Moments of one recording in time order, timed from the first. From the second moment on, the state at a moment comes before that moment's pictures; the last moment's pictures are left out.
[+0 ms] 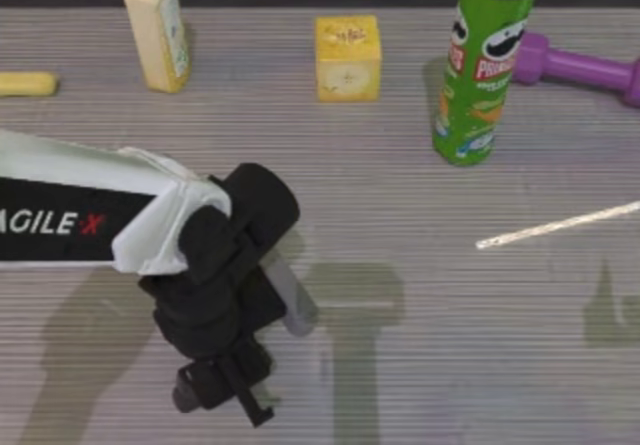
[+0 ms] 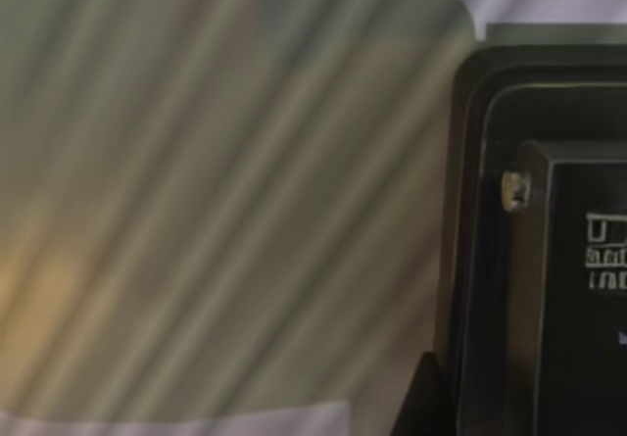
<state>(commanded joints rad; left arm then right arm) -0.66 1.82 0.94 -0.69 -0.01 0.37 0.00 0.00 0.00 0.00 0.00 0.00</state>
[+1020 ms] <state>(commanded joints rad) -0.66 1.71 1.10 -0.98 -0.01 0.37 0.00 0.00 0.00 0.00 0.00 0.00</state>
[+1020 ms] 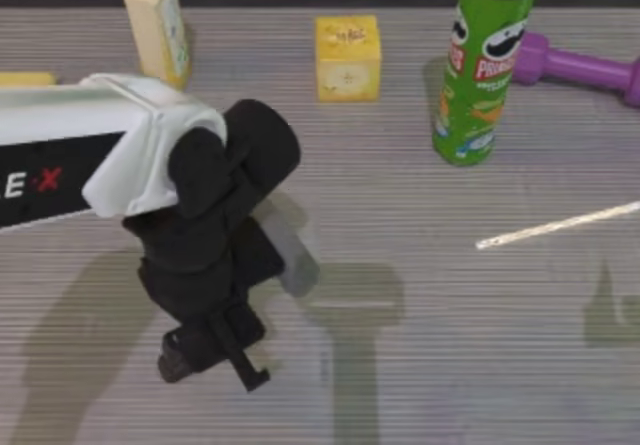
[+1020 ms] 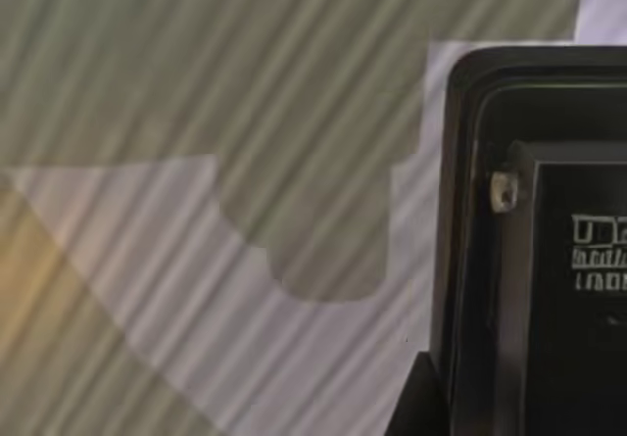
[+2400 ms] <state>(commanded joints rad) -0.54 2.02 1.66 -1.30 0.00 -0.65 0.00 0.00 0.00 0.00 0.00 0.00</state>
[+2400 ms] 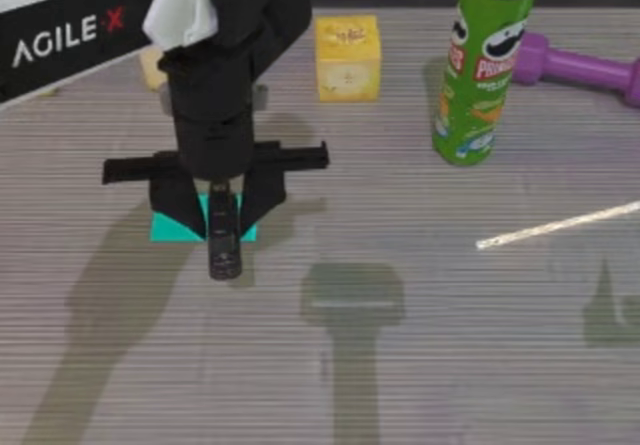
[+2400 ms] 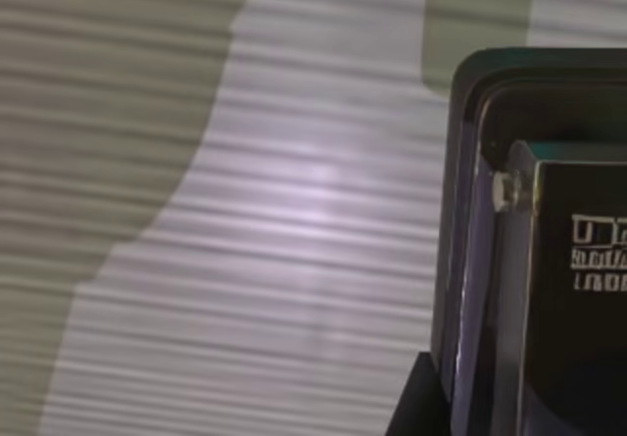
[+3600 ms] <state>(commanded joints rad) -0.35 2.30 2.14 -1.44 0.01 -1.91 0.00 0.00 0.00 0.00 0.00 0.00</state>
